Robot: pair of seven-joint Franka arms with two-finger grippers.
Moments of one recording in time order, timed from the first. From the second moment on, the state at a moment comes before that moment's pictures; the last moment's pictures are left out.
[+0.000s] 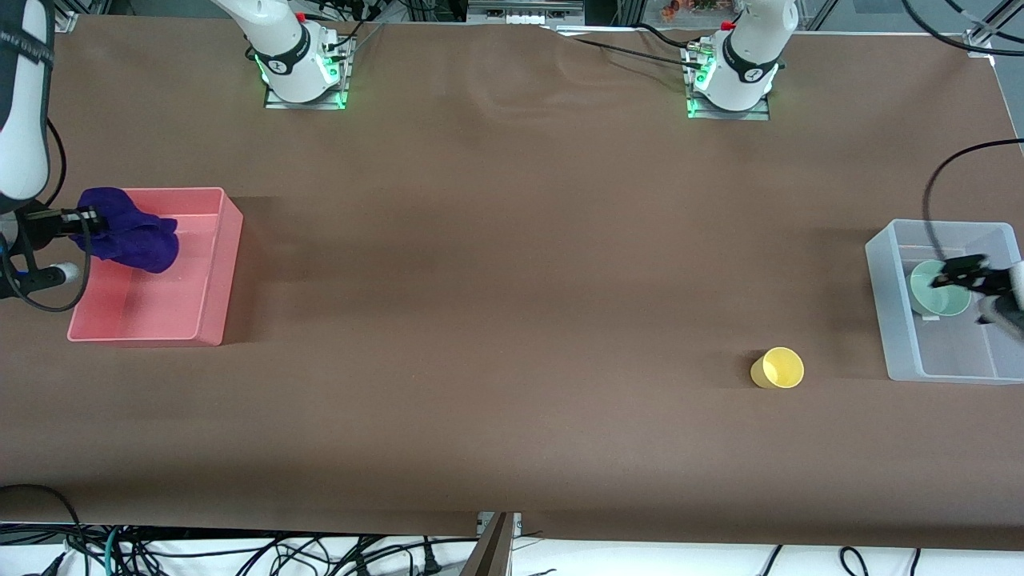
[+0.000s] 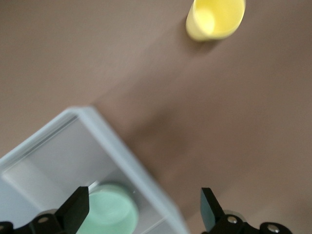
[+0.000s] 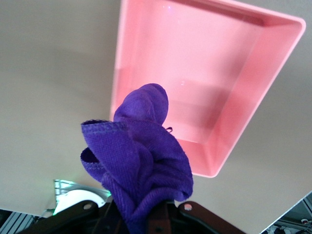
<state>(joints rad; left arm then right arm) 0.32 0.48 -0.09 -1.48 0.06 1.78 0.81 0.11 0.38 -0.38 -1.52 -0.04 1.46 -0.52</state>
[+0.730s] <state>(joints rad) 0.14 0.73 -0.09 -1.50 -0.08 2.19 0.29 0.07 0.46 -0.40 -1.79 -0.03 1.84 -0.56</state>
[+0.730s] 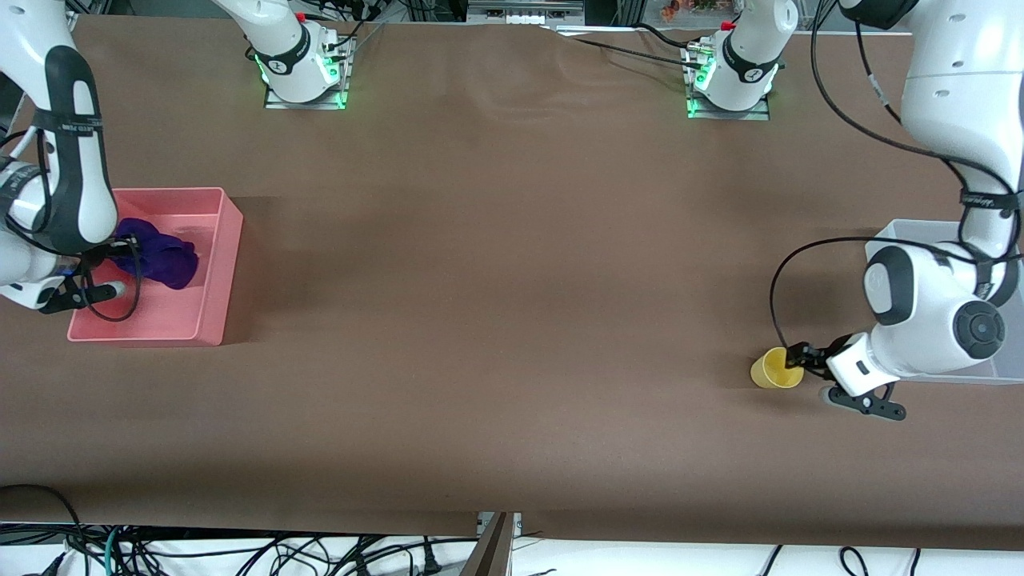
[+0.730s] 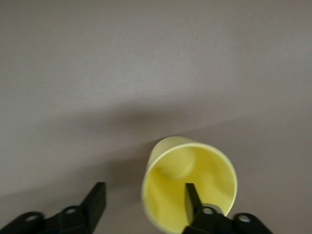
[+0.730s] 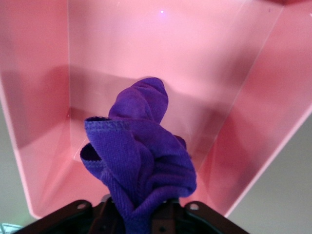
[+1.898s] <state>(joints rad) 0.21 0.48 -0.05 -1.38 0.31 1.68 0.65 0.10 0.21 -0.07 -1.41 -0.01 1.44 -0.29</state>
